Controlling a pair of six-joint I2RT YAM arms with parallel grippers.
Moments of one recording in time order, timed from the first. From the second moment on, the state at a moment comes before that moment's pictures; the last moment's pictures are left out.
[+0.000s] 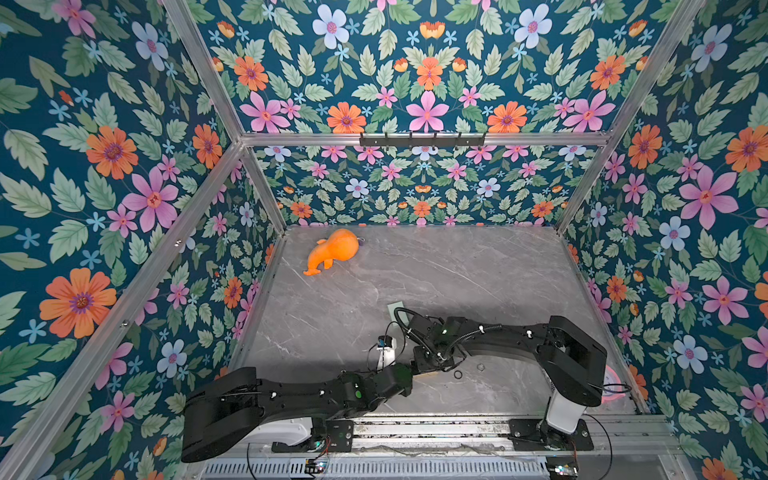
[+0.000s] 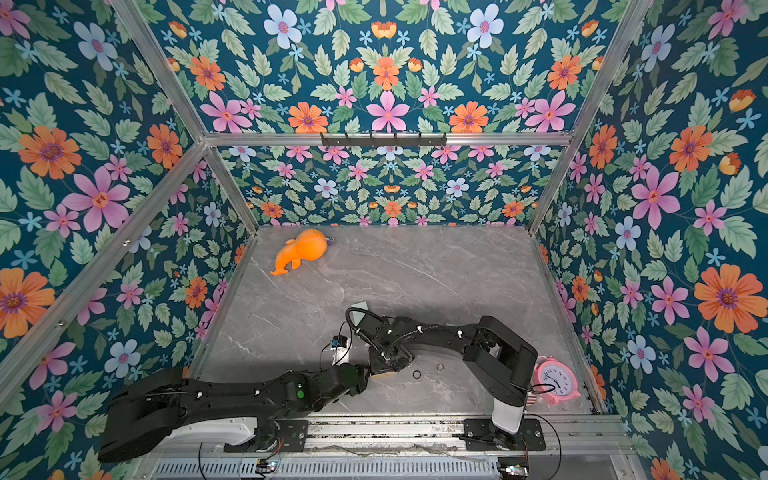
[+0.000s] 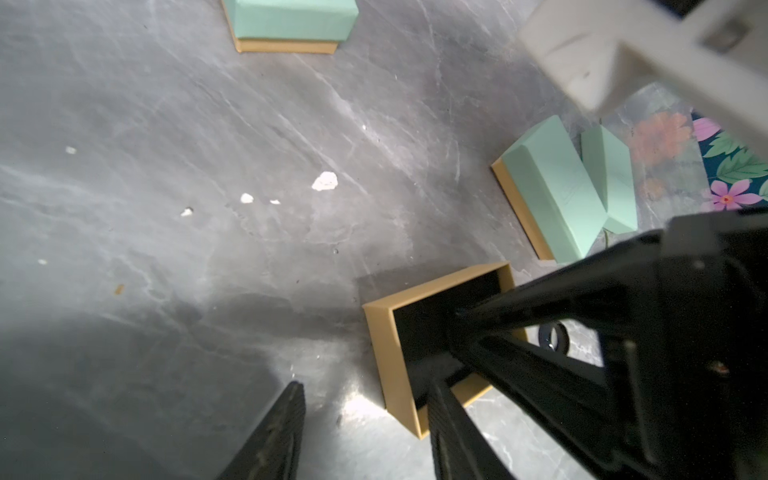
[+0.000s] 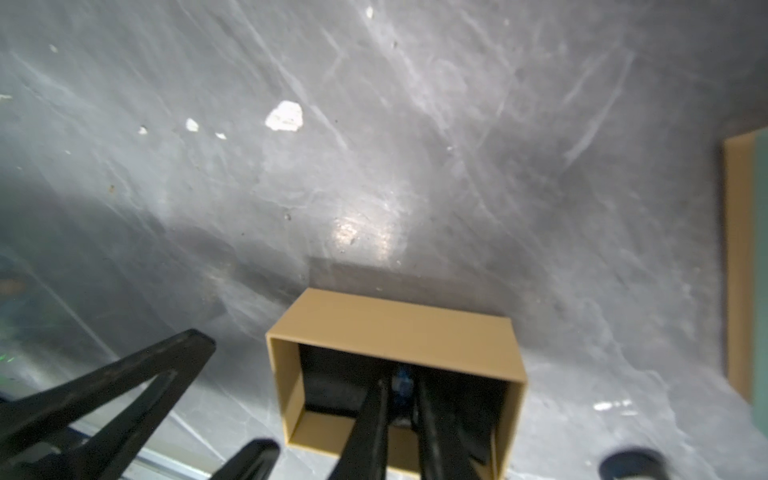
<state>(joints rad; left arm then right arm) -1.28 1.18 0.33 -0.01 -0.41 -1.12 1.04 1.77 1.12 -0.67 -0.05 0.86</state>
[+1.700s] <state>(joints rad) -1.29 1.38 0.38 0.13 -0.38 -1.12 1.02 1.59 0.95 -0.52 -0.13 0.89</state>
